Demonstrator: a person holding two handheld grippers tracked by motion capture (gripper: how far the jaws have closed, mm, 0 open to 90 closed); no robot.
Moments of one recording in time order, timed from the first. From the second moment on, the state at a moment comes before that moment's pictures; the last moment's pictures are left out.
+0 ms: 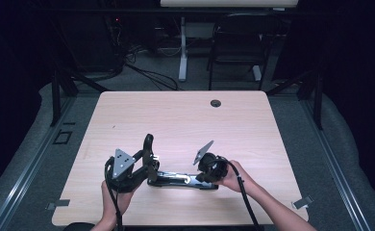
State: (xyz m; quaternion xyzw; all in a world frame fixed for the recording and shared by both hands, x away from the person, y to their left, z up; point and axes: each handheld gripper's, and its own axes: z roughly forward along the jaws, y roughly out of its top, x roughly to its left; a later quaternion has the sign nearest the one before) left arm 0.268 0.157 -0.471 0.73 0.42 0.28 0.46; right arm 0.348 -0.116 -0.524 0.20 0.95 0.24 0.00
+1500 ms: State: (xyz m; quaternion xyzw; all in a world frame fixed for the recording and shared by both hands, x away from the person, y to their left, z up) left arm 0.295 0.174 -0.479 0.81 0.37 0.16 0.42; right arm 0.333 -0.086 -0.413 0.17 0.85 0.49 0.11
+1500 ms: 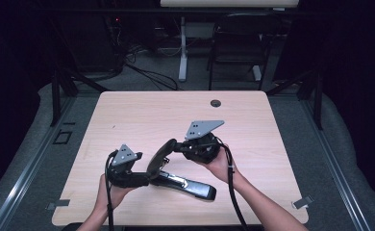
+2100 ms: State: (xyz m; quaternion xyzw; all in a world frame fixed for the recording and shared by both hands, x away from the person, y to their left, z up) left arm 0.323 0.178 -0.507 0.86 0.33 0.08 0.37; right arm 0.339 -0.095 -0.413 0.17 0.85 0.48 0.11
